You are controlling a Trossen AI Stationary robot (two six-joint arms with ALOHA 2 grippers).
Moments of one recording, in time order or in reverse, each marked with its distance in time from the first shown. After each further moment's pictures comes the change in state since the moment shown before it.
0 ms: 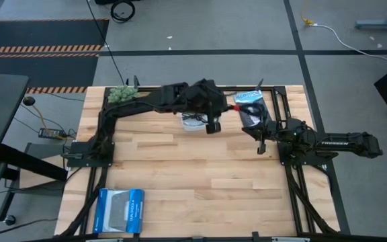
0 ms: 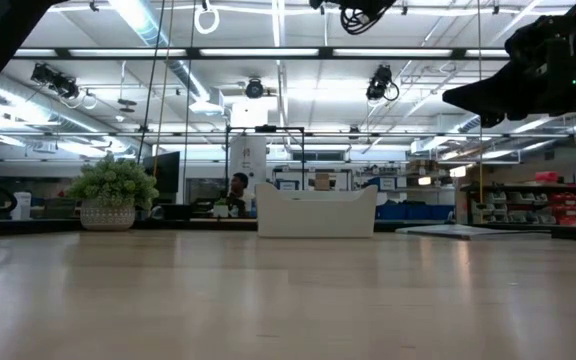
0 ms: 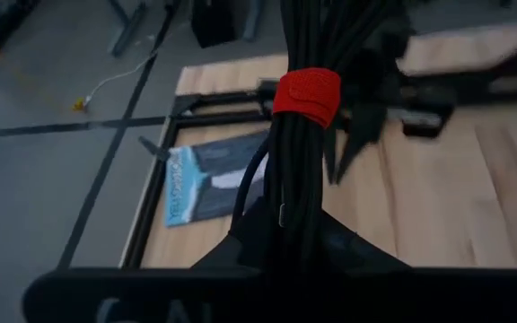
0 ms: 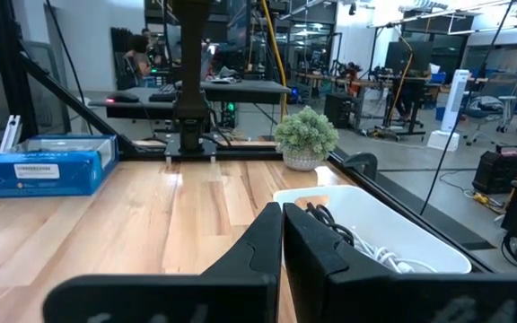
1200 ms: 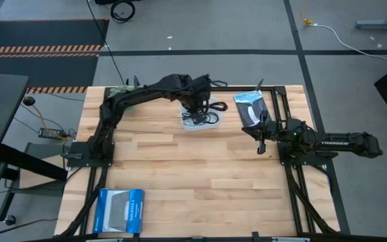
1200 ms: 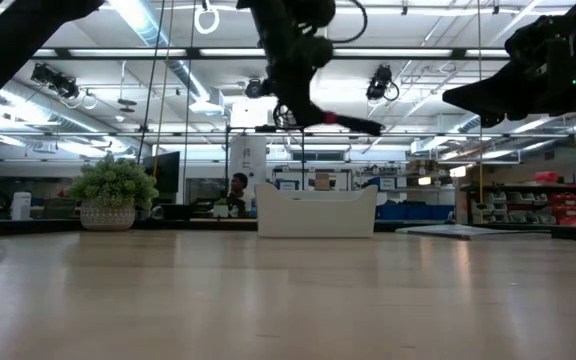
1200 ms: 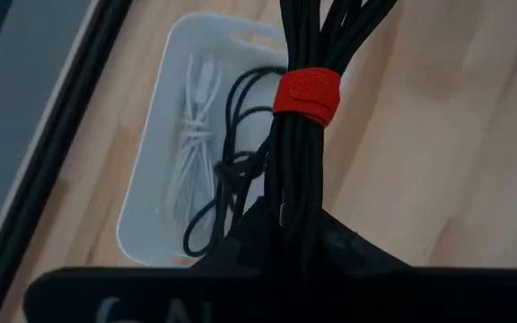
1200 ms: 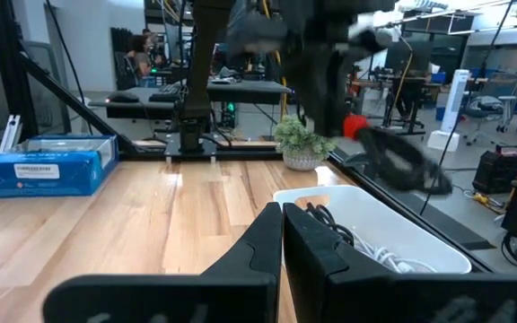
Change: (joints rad) left arm 0.210 0.037 -0.196 -0.324 0.103 -0.252; right arm 0.000 0.000 0.000 0.000 0.000 0.000
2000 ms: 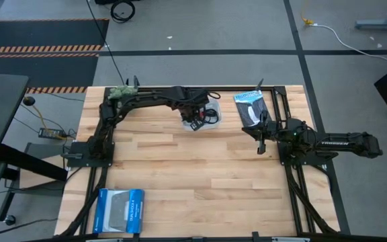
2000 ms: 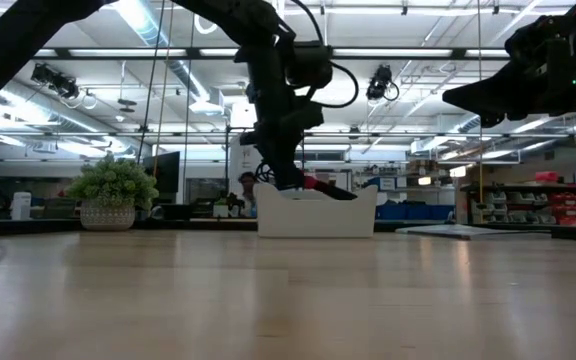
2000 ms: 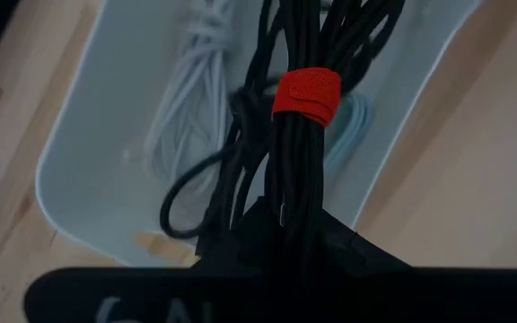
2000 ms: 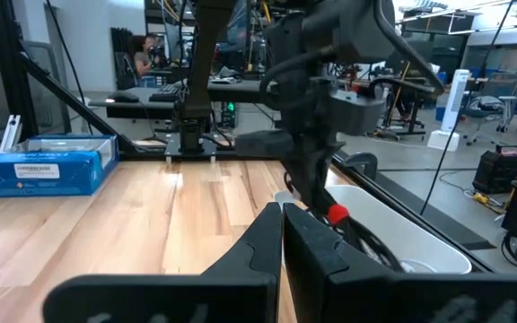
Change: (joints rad) left arm 0.019 0.000 -0.357 0.215 -0.028 -0.150; right arm 0.000 0.000 0.000 0.000 0.000 0.000
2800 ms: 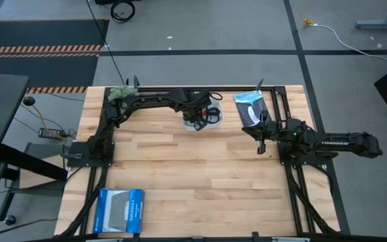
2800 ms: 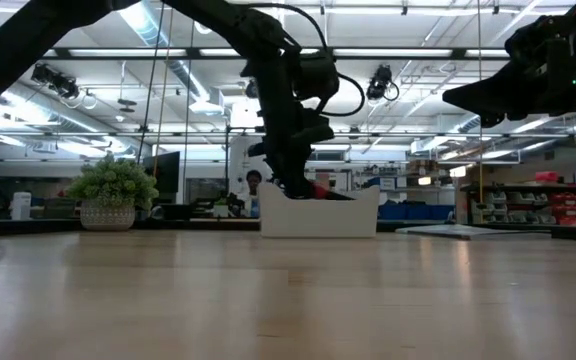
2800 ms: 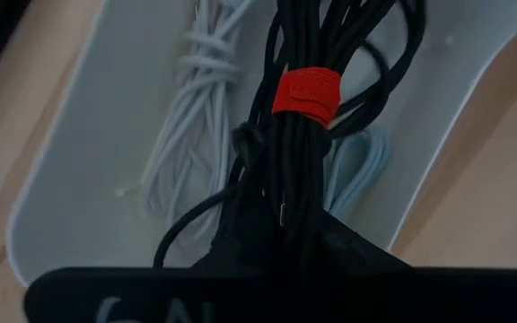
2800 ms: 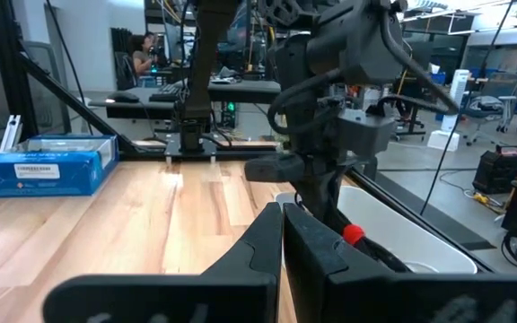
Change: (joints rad) left arm 0.004 0.049 -0.010 0.105 -0.035 -0.005; right arm 0.000 0.000 0.000 0.000 0.000 0.000
